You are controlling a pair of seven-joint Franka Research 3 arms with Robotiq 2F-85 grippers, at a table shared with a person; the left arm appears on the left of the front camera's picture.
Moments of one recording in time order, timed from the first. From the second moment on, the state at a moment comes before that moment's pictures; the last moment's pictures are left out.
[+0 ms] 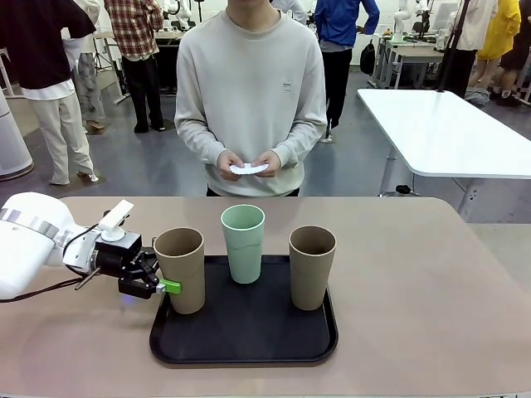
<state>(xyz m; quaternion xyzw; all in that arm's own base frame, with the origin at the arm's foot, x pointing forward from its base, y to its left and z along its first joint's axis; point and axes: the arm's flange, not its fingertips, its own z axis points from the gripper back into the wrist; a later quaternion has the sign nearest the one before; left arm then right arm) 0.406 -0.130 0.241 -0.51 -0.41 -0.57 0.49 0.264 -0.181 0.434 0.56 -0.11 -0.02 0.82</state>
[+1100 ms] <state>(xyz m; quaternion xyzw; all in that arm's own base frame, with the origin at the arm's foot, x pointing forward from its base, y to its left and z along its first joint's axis) 0.352 -0.160 0.411 -0.48 -0.44 -0.60 0.47 0.264 -0.181 0.434 0.56 -0.11 -0.02 0.82</state>
